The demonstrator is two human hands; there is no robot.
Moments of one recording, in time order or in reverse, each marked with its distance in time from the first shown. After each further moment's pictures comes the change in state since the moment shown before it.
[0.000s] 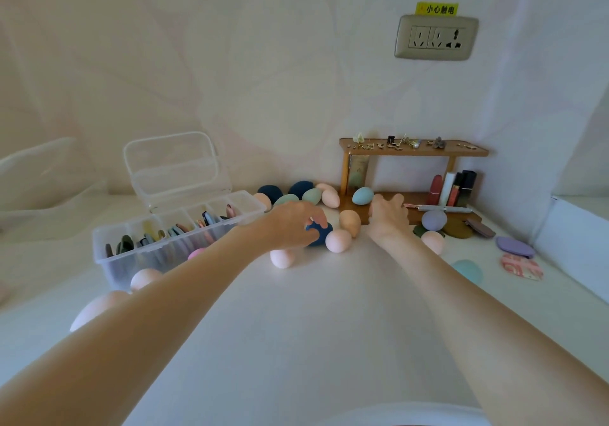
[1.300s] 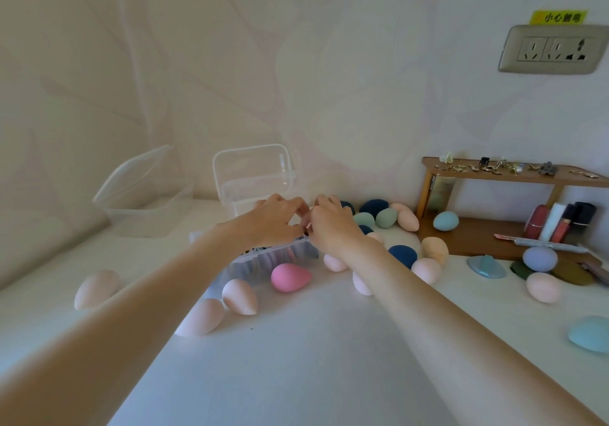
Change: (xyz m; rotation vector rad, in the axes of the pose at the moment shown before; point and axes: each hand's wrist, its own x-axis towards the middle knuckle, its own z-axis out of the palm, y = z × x) left_hand -0.043 -0.123 -0.054 0.138 0.124 -0.163; right_hand -0.048 -0.183 0.033 -0.057 -0.108 -0.751
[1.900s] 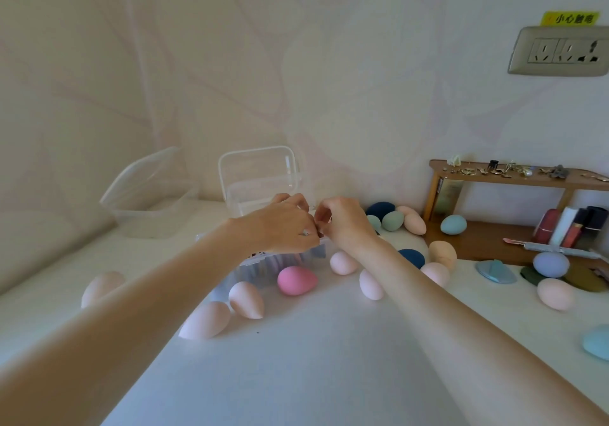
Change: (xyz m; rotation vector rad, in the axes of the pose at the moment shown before) left_hand 0.002 0.000 -0.003 0.297 -0.086 0.205; right_hand 0.006 0.012 -0.003 0.358 0.135 0.096
